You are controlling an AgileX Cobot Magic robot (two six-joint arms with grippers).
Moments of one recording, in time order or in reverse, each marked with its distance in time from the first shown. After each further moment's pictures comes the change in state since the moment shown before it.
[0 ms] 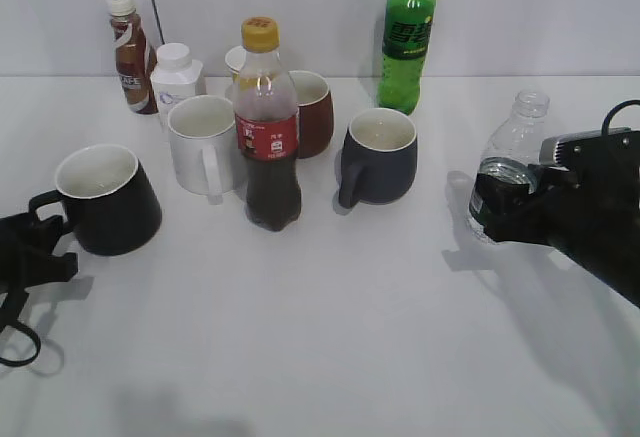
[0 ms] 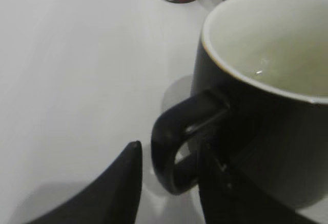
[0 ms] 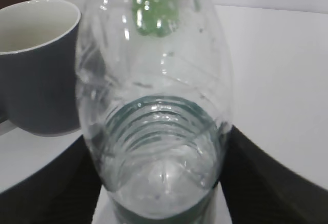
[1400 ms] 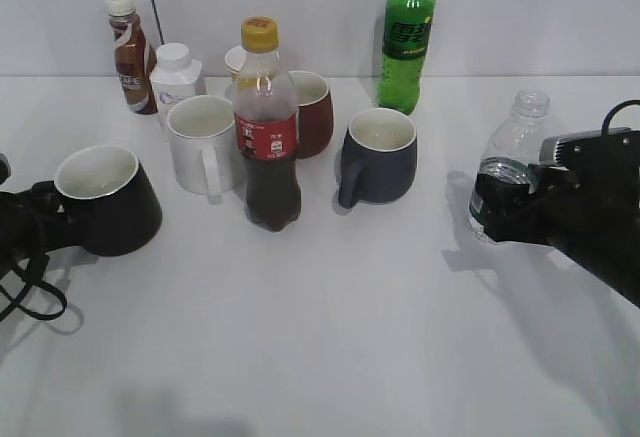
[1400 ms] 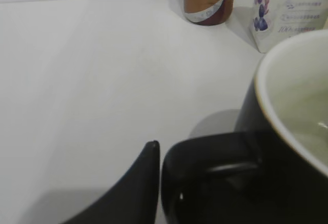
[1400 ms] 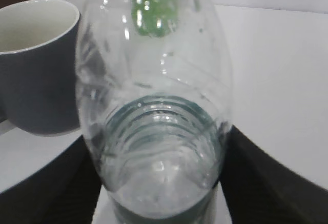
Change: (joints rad) left arm 0.000 0.077 -0.136 -0.084 0.009 0.004; right arm 0.000 -0.001 -0.001 0.000 0.001 0.000
